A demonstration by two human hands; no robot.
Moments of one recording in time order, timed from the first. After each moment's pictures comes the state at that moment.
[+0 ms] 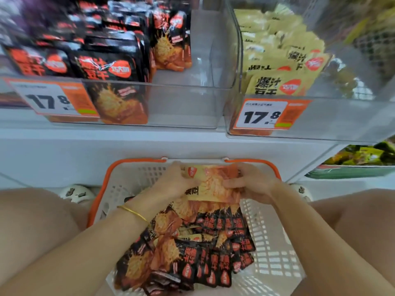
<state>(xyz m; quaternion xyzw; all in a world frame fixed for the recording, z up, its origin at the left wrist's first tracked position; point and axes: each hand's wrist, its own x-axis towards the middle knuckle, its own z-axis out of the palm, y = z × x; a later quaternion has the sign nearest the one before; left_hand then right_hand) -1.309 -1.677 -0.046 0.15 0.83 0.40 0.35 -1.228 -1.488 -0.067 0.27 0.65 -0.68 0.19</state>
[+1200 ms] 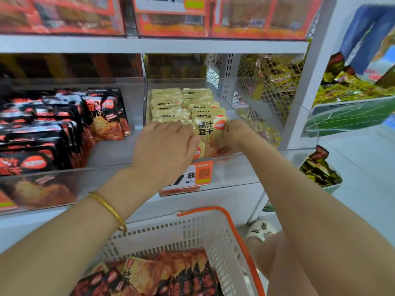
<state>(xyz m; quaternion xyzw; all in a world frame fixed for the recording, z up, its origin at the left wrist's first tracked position) -1.320 -1.544 0.105 0.48 0.86 0.08 -0.18 -1.280 -1.353 0.096 0.36 0.83 -0.42 -0.05</state>
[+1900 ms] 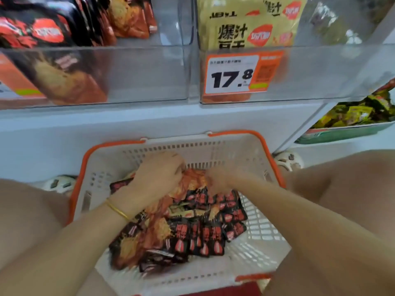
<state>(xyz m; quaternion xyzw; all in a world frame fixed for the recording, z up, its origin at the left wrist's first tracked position) -1.304 -1.673 -0.086 0.46 0.88 0.06 0.13 -1.225 -1.512 -0.110 0.10 0.89 -0.20 0.40</state>
